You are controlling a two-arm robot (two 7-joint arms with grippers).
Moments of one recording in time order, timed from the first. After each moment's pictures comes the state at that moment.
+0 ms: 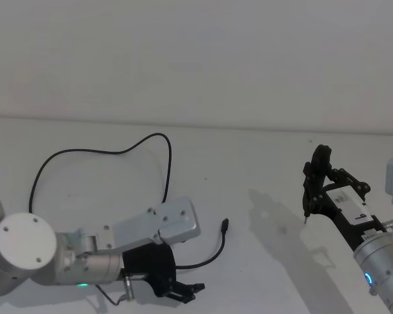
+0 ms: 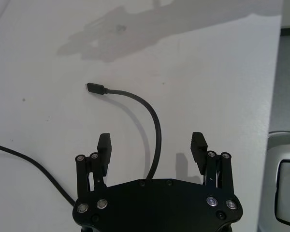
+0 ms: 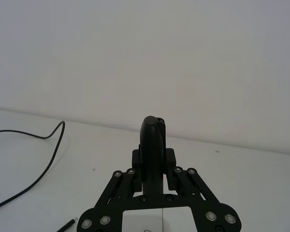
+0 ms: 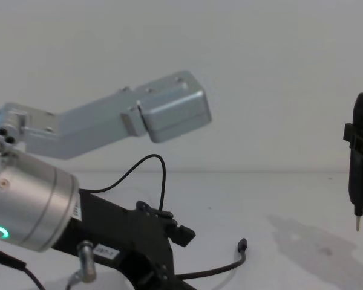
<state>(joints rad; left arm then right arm) -0.44 0.64 0.74 -1.81 -0.12 0.46 -0.66 -0.01 0.34 -0.23 -1.77 0.29 0.03 0.07</state>
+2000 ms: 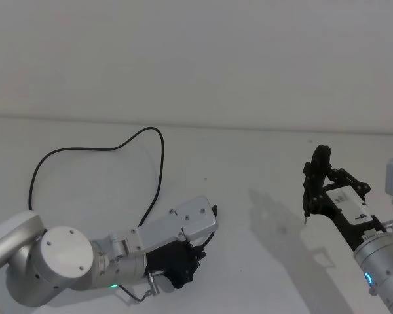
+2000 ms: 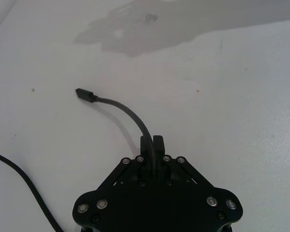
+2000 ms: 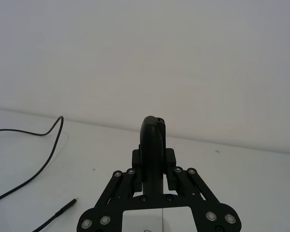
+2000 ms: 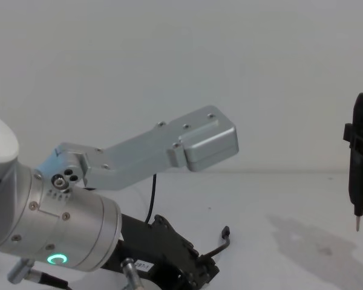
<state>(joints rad) -0.42 0.50 0.74 -1.70 -0.03 0.48 -0.53 -0.01 0.34 -0.23 -1.77 0.29 0.03 0.07</state>
